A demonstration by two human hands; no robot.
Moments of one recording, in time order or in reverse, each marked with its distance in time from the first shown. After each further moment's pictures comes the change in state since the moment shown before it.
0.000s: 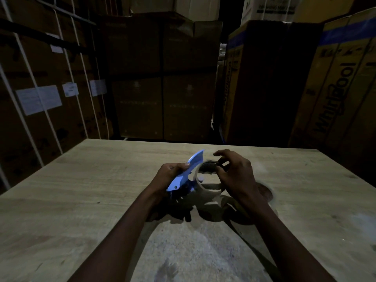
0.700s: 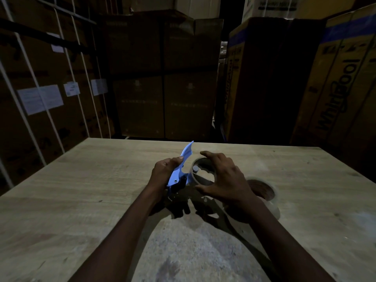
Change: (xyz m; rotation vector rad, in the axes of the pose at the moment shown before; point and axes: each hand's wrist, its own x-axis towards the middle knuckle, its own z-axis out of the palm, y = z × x) left_hand 0.002 -0.005 -0.004 -0.119 0.170 0.017; right_hand -0.011 -0.014 0.007 -0.126 -0.294 -0.107
